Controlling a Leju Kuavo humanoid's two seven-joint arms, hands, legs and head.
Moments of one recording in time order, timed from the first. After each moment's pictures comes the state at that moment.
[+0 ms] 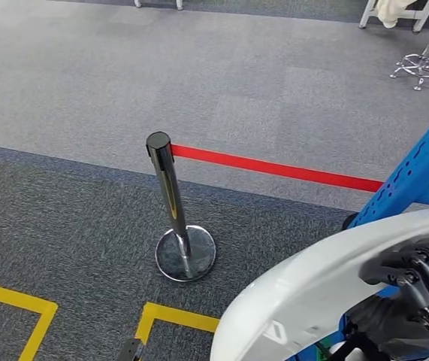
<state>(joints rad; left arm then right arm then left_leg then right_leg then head) -0.14 -0.04 -1.55 -0.12 1.37 0.33 -0.16 0.14 0.27 0.21 -2.16 1.09 -0.65 -0.68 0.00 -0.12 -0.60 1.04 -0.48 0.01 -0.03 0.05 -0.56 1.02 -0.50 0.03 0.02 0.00</state>
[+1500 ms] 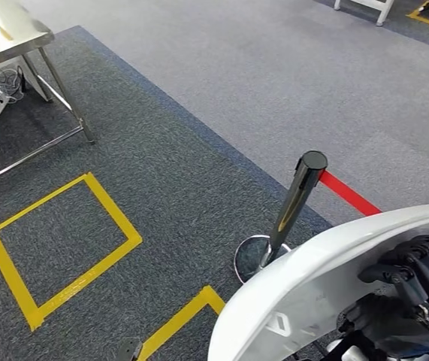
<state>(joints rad) -0.14 -0.03 -1.55 -0.12 1.37 0.33 -0.16 0.14 0.27 0.22 -2.16 1.09 -0.65 -0.68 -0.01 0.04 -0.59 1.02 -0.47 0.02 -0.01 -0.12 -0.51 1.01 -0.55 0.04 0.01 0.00</state>
